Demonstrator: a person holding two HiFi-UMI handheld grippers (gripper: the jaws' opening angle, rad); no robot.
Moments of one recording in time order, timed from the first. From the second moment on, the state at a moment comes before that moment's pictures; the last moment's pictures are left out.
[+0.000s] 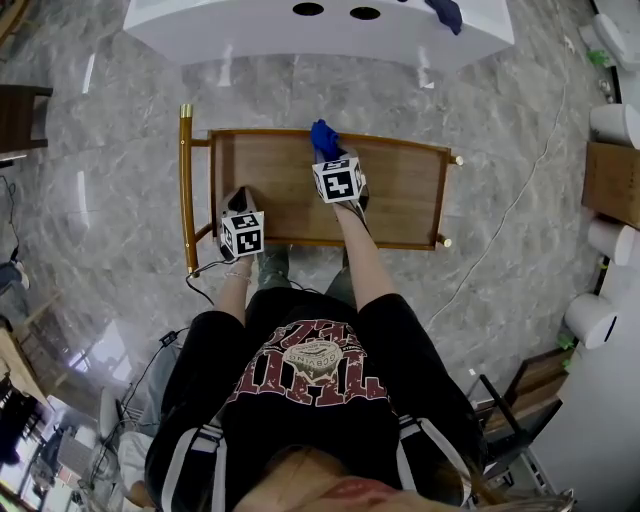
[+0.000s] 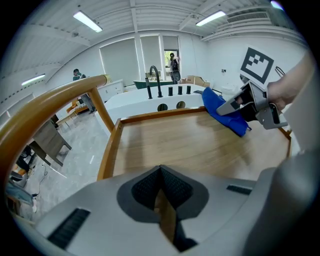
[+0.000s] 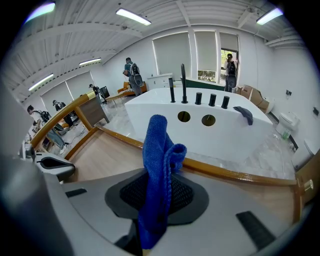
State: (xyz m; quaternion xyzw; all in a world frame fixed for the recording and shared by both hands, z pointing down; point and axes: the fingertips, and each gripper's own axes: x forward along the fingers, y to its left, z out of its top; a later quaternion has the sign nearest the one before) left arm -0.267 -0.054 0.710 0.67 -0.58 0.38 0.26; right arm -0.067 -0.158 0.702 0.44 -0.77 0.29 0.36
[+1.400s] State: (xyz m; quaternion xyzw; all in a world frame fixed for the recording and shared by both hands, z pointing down) left arm -0.089 -0.032 0.711 0.75 -0.44 0.38 0.30; right arm 0.034 -0.150 0.706 0.49 -0.74 0.31 0.35
